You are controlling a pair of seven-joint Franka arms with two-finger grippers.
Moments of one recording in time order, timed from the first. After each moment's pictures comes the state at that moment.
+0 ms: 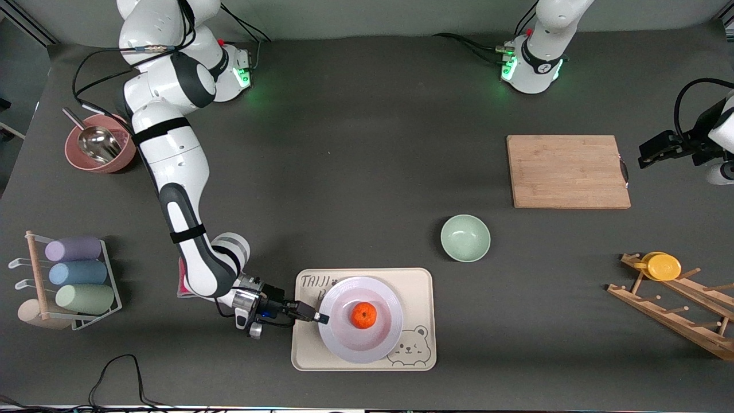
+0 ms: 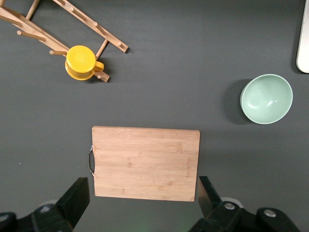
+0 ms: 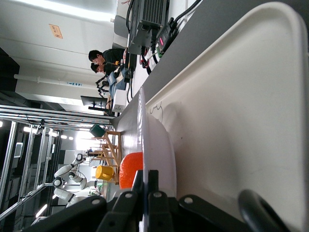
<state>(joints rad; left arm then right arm) 0.86 -0.04 -0.82 -1.67 0.01 1.60 0.00 0.17 1.22 0.15 -1.07 1.61 2.25 -0.85</state>
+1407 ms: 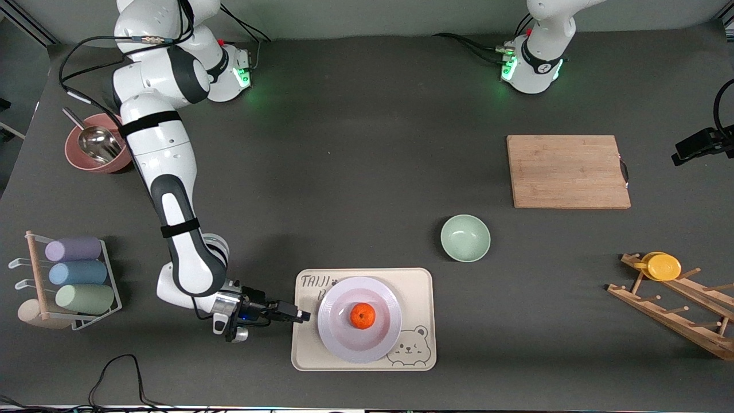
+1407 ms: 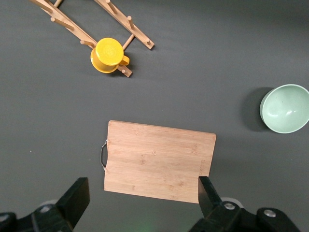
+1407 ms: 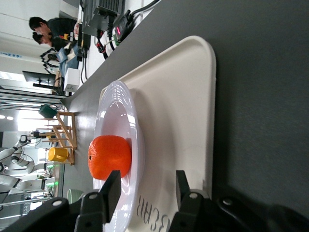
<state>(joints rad) 0.34 -0.04 -0.22 -1.68 0.03 1.60 0.00 0.17 1.11 0.02 -1.15 1.32 2.24 -0.65</state>
